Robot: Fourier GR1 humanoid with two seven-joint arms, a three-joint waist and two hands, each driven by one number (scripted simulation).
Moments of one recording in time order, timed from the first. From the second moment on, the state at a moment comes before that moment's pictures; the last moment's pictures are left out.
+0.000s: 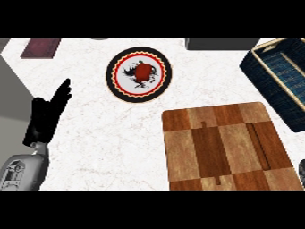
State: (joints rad) left arm -0.21 0.20 0.06 -1.39 -0.12 -0.02 0.20; right arm -1.17 -0.28 -0.35 -1.79 0.38 0.70 0.87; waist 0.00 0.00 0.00
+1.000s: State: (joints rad) left arm -0.21 0.19 0.05 -1.41 -0.12 -0.02 0.23; right arm -1.09 -0.84 -0.25 -1.10 0.71 0.60 0.22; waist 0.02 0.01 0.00
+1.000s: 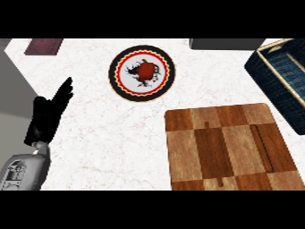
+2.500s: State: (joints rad) left arm -0.23 0.18 0.06 -1.40 -0.14 -0.02 0.23; right arm -1.09 -0.82 -0.43 -0.45 0.65 0.25 -0.20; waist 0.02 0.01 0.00
